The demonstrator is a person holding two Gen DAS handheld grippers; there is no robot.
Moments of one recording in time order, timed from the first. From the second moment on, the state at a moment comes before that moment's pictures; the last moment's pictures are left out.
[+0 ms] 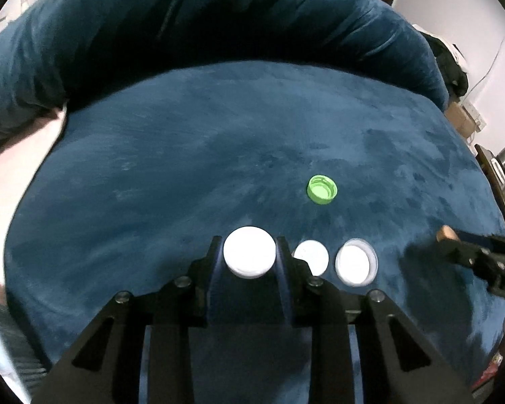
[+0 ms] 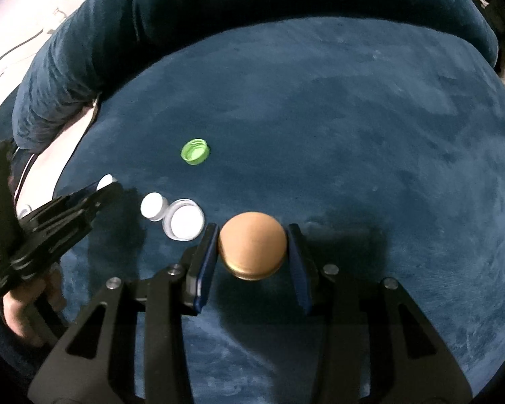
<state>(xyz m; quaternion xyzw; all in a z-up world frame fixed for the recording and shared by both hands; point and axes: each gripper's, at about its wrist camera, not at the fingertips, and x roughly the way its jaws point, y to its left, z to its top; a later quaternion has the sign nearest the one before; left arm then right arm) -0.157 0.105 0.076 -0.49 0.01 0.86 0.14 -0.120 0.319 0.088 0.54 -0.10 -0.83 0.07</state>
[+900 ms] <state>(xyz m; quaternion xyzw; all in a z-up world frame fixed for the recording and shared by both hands) -0.004 -0.226 0.164 -0.42 -0.18 0.88 -0.07 -0.054 0.053 0.120 0.52 -0.05 -0.80 0.30</state>
